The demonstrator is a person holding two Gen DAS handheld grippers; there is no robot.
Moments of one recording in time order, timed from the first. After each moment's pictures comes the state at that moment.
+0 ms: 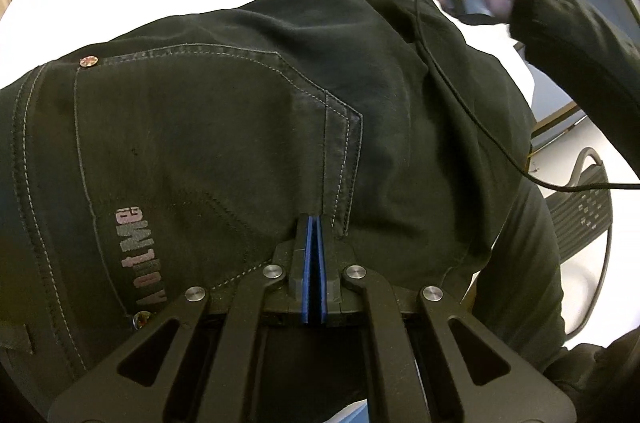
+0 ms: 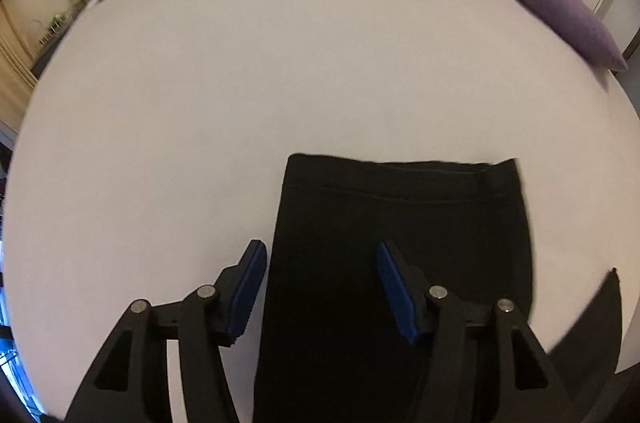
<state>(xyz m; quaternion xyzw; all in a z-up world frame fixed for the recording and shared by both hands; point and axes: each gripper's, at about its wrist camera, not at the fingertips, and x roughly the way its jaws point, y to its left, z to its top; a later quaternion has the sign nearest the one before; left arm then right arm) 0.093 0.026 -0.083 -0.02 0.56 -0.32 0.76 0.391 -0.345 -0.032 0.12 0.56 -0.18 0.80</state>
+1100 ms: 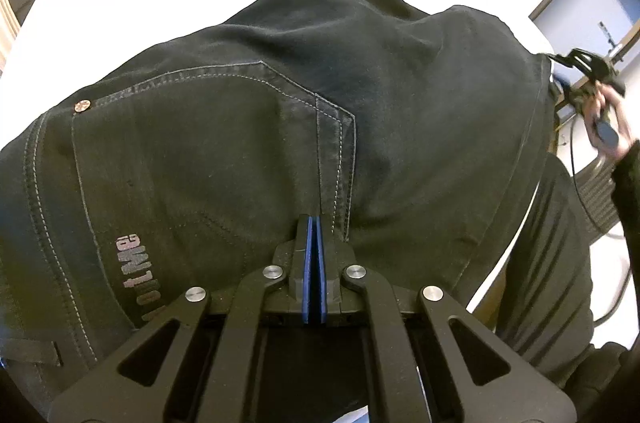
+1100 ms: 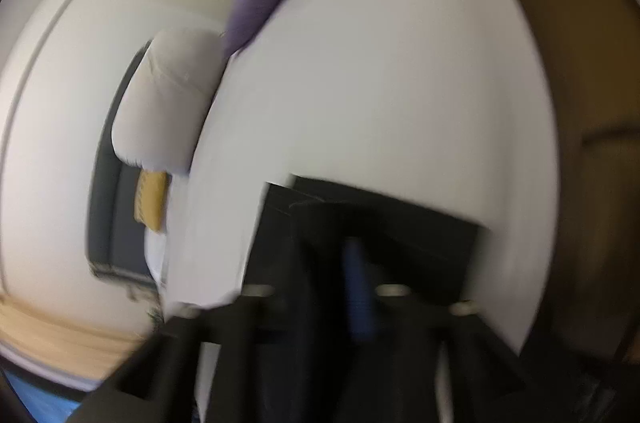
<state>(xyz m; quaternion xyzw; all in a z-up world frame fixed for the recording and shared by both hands) 0.093 -0.016 -0.074 0.06 0.56 -0.29 0.77 -0.008 -0.571 -0.035 0.61 0.21 -0.25 0.72</state>
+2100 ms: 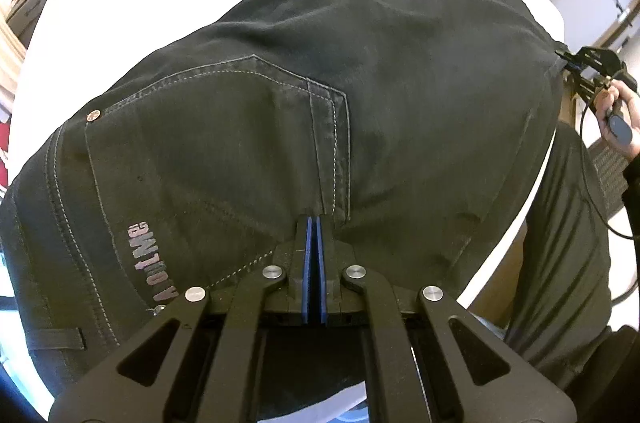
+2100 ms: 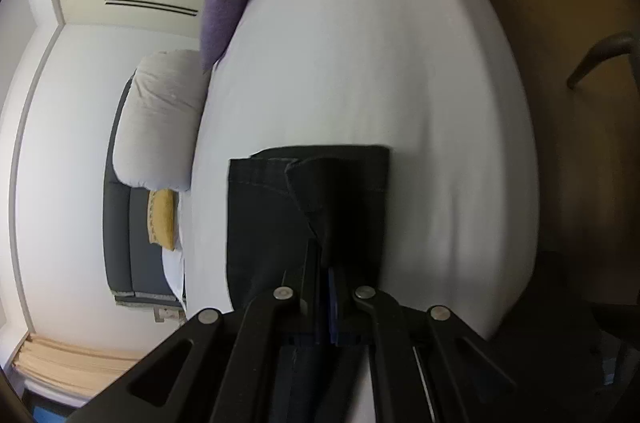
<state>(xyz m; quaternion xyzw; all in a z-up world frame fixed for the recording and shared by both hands) 0.083 -0.040 -0.068 0.13 0.57 -0.28 0.76 -0.066 -0.565 -0.061 0.64 0.19 -0.26 0.69</state>
